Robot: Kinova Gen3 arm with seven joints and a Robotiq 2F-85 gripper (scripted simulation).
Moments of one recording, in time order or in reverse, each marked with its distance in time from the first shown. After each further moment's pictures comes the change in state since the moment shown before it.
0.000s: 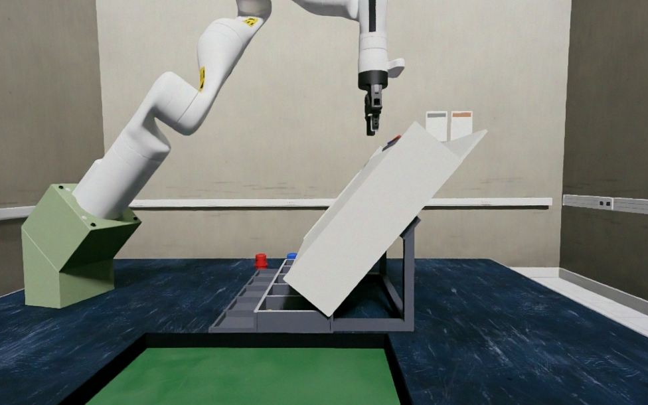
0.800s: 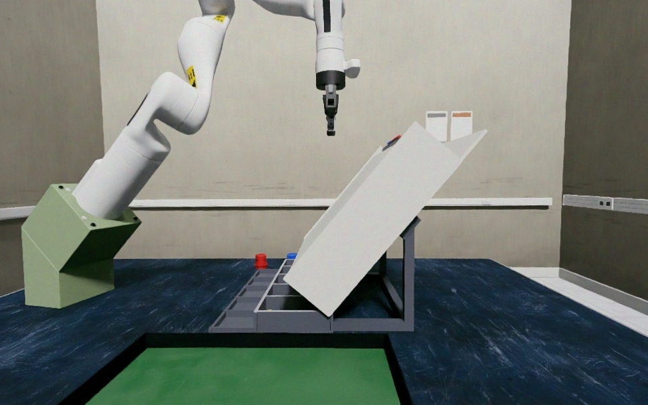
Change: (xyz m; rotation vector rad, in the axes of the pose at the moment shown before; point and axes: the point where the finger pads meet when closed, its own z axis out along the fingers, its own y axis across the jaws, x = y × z) arm -0.106 0.000 -0.001 0.000 -0.002 0.005
